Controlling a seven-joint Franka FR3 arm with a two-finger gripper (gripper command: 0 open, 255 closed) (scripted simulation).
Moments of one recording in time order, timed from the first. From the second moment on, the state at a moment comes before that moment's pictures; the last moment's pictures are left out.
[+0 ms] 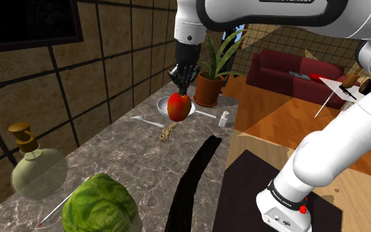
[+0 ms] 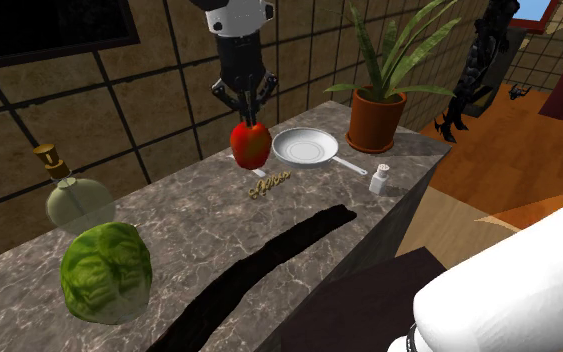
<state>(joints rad) 0.00 -0.22 0.44 -1.88 0.03 1.66 0.47</state>
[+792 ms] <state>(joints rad) -0.10 -0.38 0.22 -2.05 0.01 1.68 0.15</state>
